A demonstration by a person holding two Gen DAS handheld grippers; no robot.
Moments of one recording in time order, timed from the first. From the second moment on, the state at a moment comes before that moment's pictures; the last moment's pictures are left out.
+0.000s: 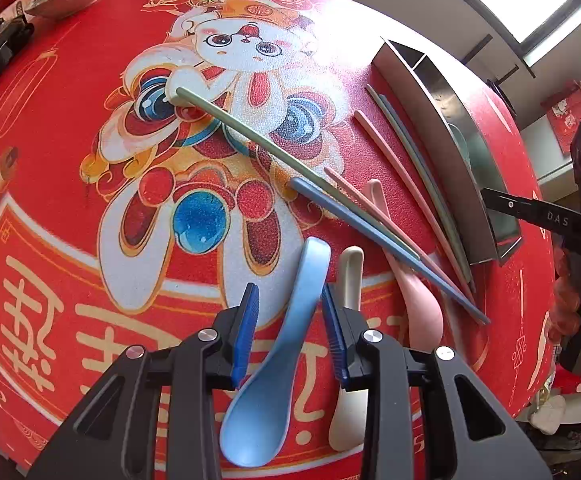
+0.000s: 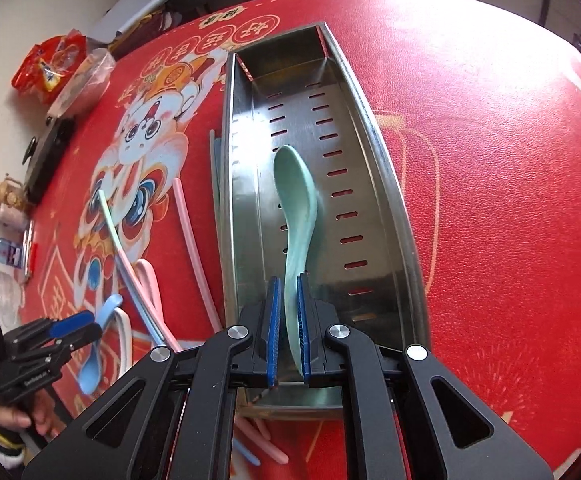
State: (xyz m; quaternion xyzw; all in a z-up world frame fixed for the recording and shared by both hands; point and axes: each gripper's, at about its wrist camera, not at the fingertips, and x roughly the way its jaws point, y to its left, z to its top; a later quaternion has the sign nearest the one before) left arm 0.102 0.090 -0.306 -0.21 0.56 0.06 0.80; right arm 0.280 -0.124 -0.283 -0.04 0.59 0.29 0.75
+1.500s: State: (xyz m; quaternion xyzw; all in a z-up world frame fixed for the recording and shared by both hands) left arm 0.105 0.057 -0.315 -0.10 0.60 -0.06 0.79; right arm 0.210 -0.194 -0.252 0.06 0.57 0.25 0.78
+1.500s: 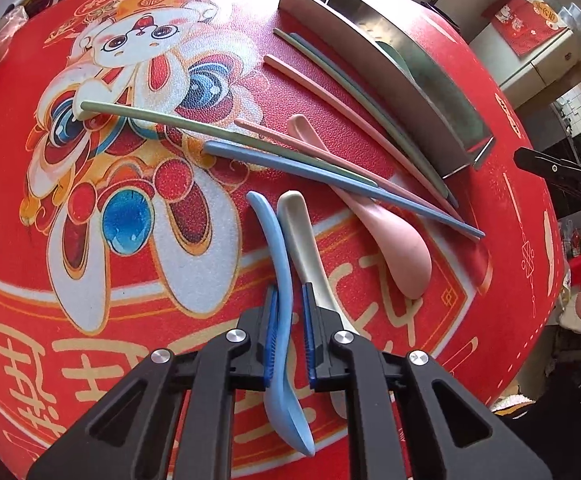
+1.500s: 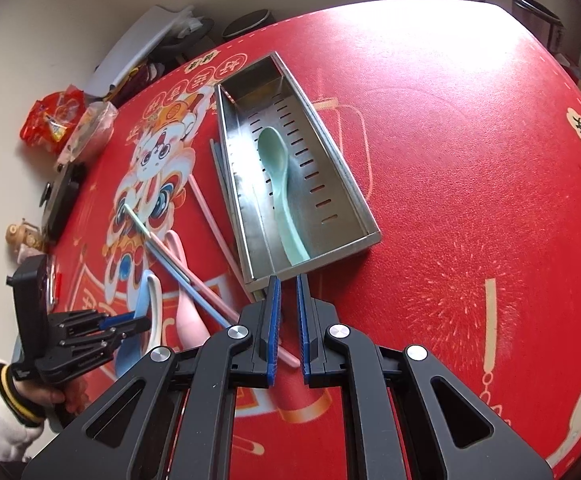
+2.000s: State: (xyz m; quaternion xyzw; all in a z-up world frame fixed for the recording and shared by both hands) left arm 0.108 0.078 -0.243 -0.20 0.53 -0.04 0.82; right arm 0.218 -0.205 -0.255 0.09 0.57 0.25 0.78
